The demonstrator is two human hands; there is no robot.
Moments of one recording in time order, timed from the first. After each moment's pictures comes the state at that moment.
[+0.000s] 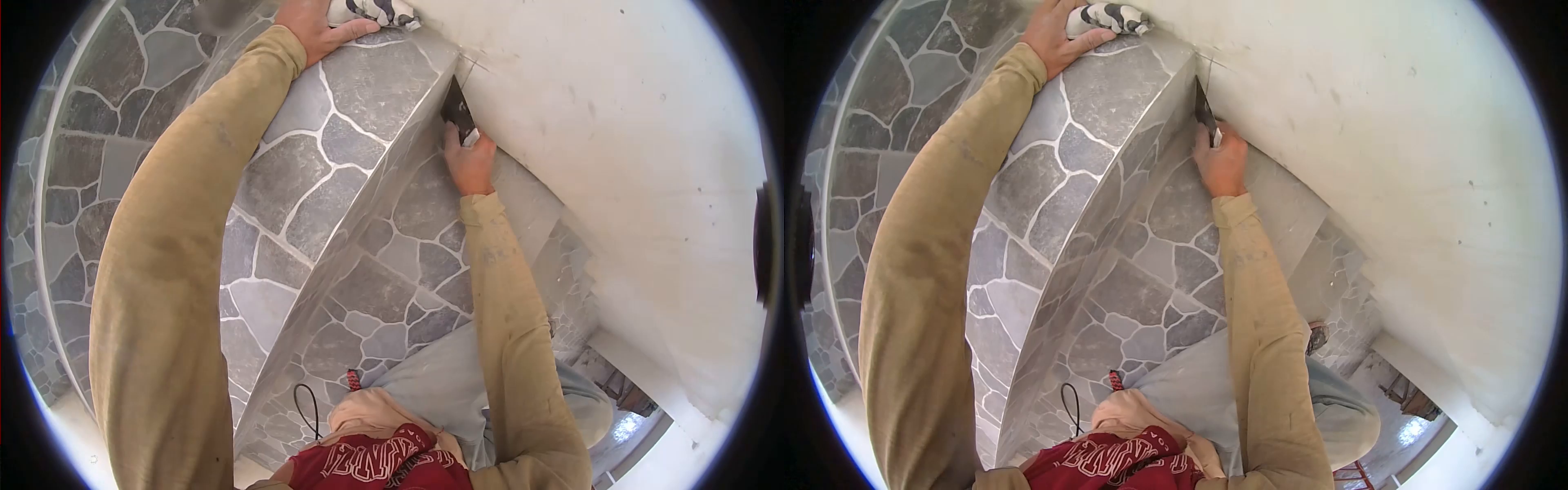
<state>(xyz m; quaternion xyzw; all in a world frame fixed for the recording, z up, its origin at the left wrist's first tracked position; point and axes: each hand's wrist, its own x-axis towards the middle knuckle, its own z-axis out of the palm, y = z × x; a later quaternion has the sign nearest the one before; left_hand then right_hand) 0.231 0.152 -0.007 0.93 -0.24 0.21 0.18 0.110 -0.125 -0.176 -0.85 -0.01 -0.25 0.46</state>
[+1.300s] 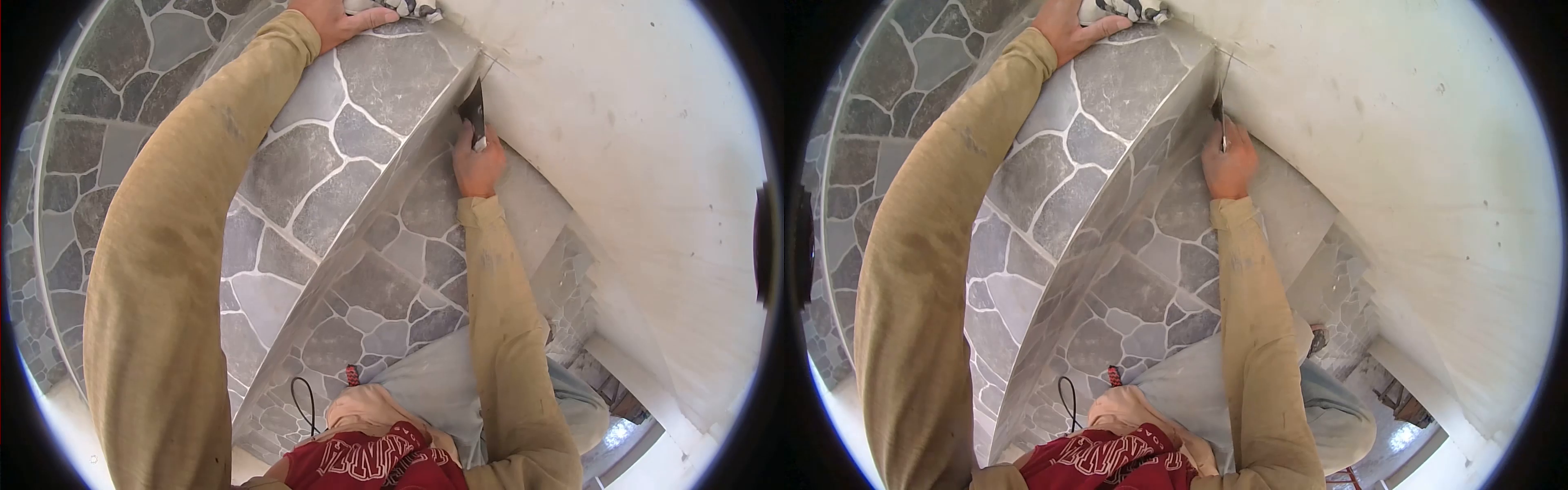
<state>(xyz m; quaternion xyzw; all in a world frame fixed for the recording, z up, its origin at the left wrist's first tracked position) 0.232 0.155 -0.010 0.93 -0.23 0.19 0.19 0.098 -0.115 -0.179 -0.87 0.03 -0.25 0.43</state>
